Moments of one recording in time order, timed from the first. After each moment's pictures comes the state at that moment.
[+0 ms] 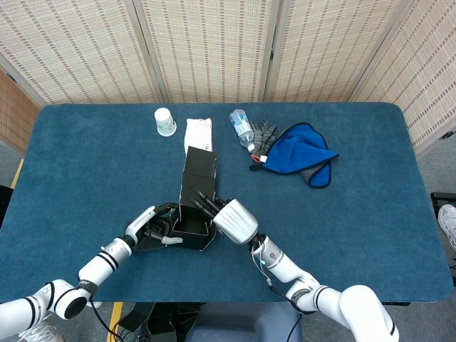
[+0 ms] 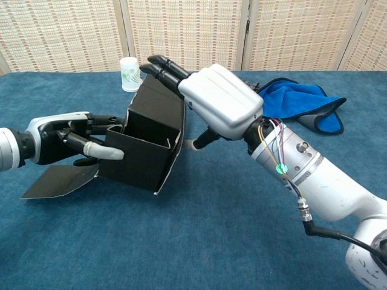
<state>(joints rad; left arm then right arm) -0.67 -1.47 -0.13 -1.39 1.43 0.72 -1.12 0.84 -2.10 0.11 -0.67 -1.72 1.42 -0.08</state>
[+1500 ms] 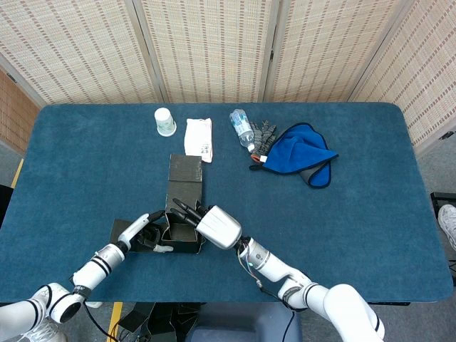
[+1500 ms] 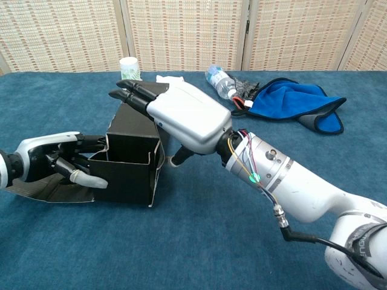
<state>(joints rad) -0.67 -1.52 0.00 -1.22 1.51 0.80 -1.15 0.93 -2.16 0.07 -0.59 -1.72 1.36 -0.04</state>
